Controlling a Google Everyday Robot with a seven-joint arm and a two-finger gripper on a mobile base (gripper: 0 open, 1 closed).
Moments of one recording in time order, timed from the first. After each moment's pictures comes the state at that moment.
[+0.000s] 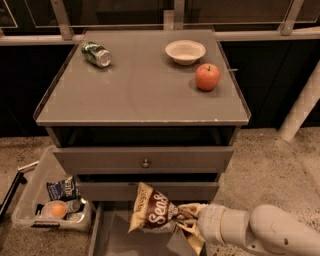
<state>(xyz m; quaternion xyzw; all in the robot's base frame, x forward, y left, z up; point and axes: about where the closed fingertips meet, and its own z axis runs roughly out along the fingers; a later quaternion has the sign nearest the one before) 0.396 -0.079 0.586 -0.54 0.71 0.18 0.42</state>
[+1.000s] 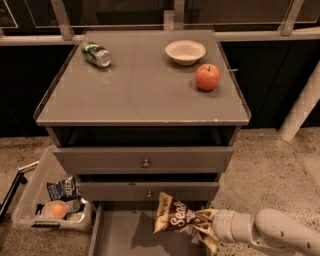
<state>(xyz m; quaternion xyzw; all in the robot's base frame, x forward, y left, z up) 0.427 -0.149 0.463 -0.53 0.73 0.17 0.39</state>
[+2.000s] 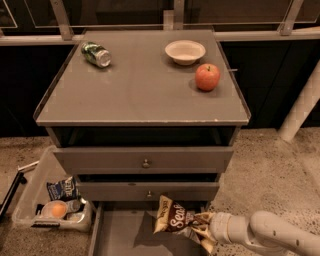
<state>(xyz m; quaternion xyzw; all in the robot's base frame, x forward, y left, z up) 0.434 -0.154 0.417 -0.51 0.74 0.19 0.38</state>
